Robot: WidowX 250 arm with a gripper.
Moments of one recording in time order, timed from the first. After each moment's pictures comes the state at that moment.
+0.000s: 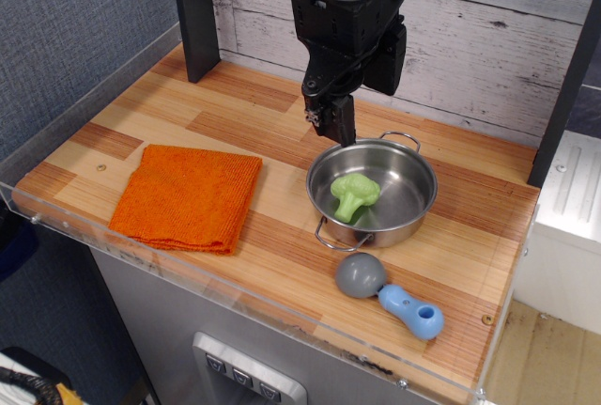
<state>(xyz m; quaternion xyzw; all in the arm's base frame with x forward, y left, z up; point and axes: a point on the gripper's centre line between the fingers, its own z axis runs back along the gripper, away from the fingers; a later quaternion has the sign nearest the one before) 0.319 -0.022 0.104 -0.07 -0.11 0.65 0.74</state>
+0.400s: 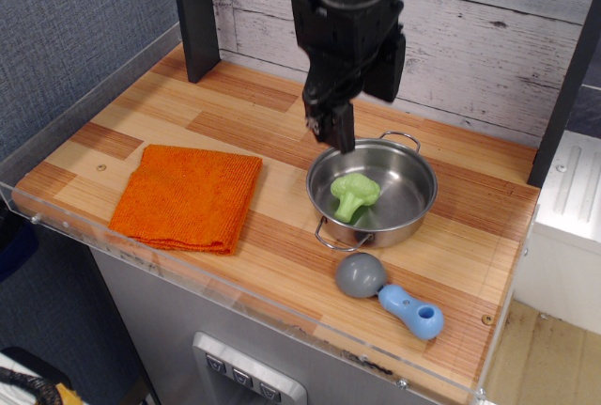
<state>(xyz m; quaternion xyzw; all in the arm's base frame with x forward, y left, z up) 0.318 -0.023 0.094 -0.07 -0.10 0.66 0.74</state>
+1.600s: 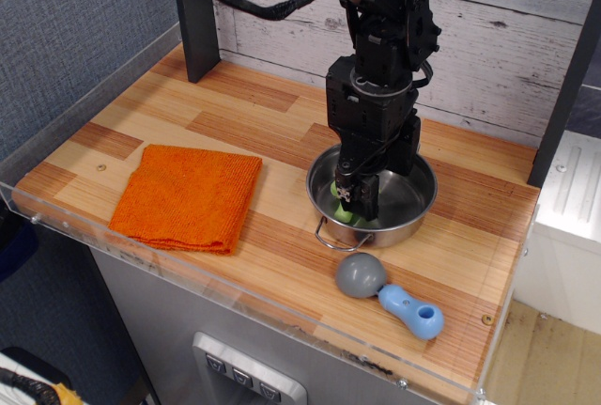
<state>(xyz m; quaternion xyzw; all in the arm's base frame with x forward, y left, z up) 0.329 -0.040 0.026 -0.04 -0.05 0.67 0.74</state>
